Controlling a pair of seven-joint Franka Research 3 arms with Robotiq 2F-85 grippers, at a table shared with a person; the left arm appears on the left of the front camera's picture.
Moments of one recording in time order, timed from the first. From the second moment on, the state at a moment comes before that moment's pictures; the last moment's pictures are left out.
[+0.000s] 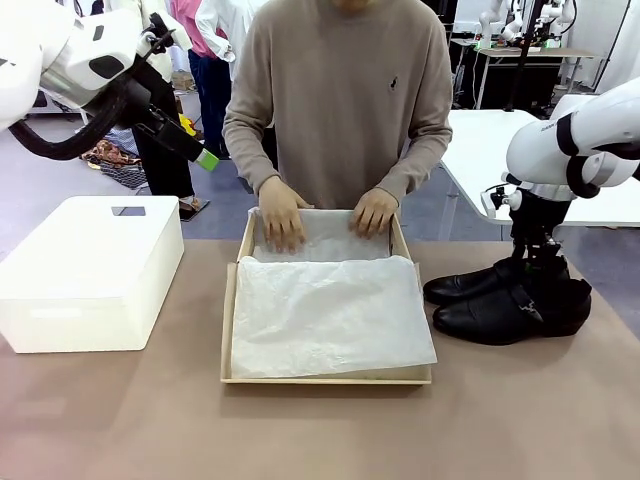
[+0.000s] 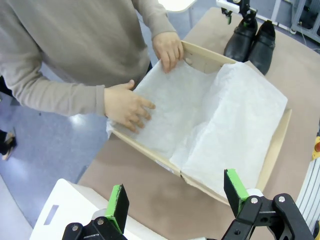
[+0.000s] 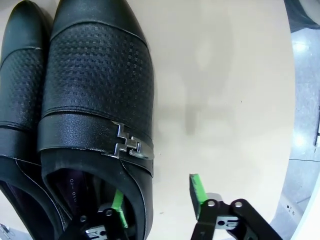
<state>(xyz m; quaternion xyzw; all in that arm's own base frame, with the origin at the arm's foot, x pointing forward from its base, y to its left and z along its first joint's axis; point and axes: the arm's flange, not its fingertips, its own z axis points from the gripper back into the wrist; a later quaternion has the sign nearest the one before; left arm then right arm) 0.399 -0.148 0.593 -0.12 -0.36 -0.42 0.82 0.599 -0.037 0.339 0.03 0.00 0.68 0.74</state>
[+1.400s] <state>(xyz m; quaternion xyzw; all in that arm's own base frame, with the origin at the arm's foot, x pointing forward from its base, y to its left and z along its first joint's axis) 0.399 -0.148 0.593 -0.12 -0.36 -0.42 0.82 0.606 -0.063 0.386 0.03 -0.03 0.62 0.78</state>
